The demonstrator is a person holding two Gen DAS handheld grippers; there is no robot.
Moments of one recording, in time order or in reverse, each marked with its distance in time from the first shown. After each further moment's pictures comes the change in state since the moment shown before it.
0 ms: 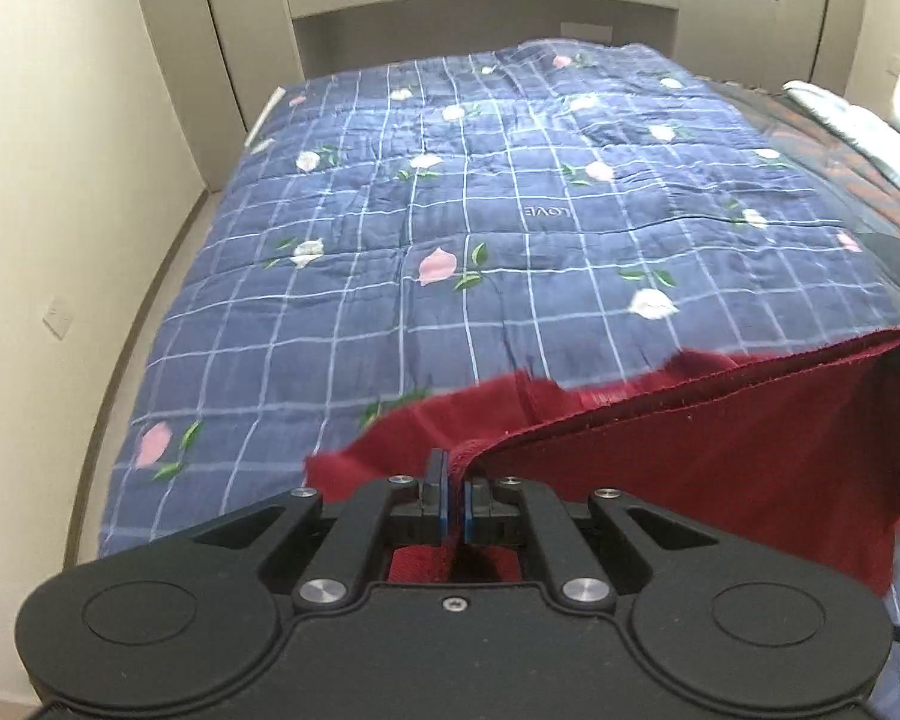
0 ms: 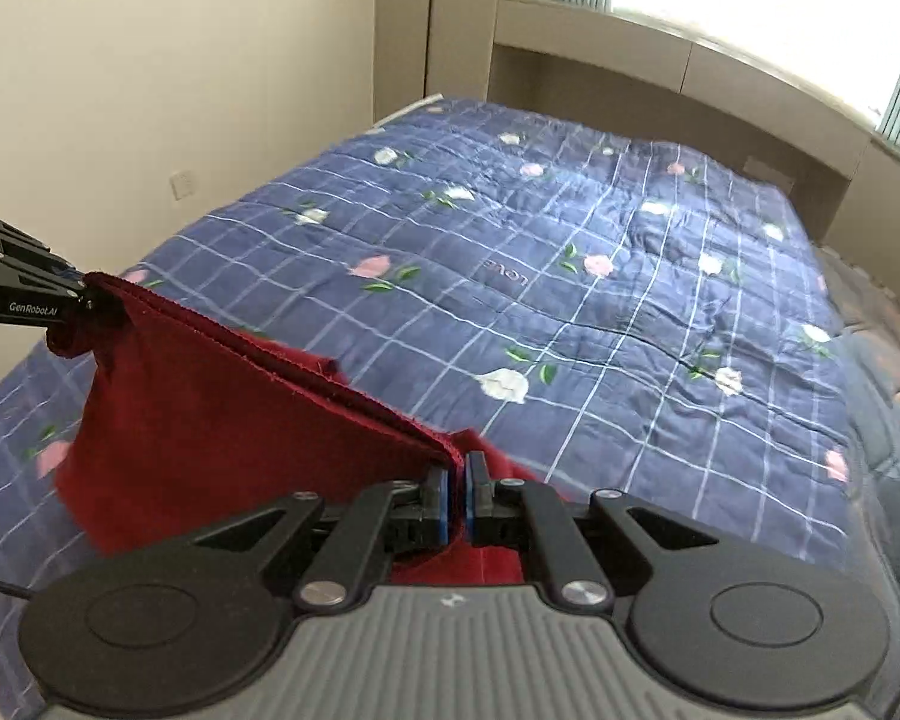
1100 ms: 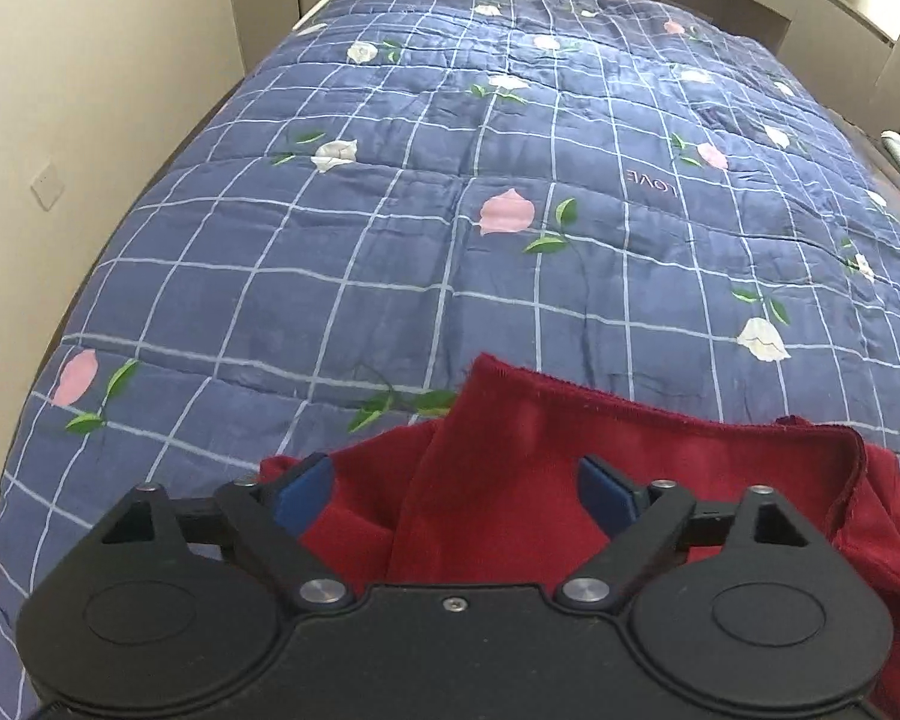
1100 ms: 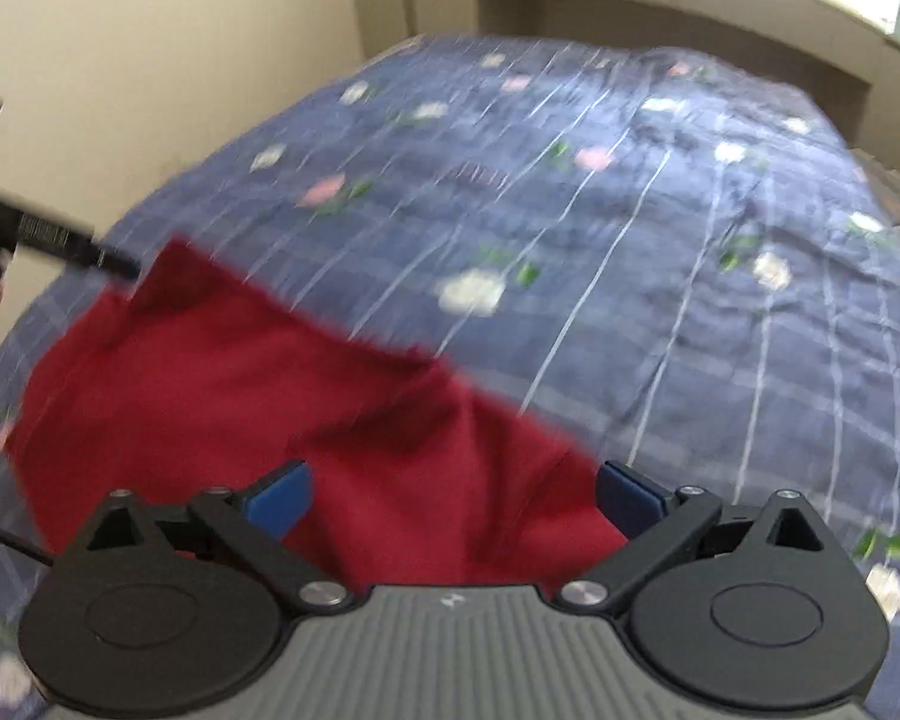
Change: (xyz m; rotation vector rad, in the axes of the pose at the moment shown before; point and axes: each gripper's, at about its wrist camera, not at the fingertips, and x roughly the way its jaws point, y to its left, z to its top) left arm 0.122 0.042 0.008 -0.233 0.104 -0.009; right arm 0.084 -0.053 -0.062 0.073 0.087 0.096
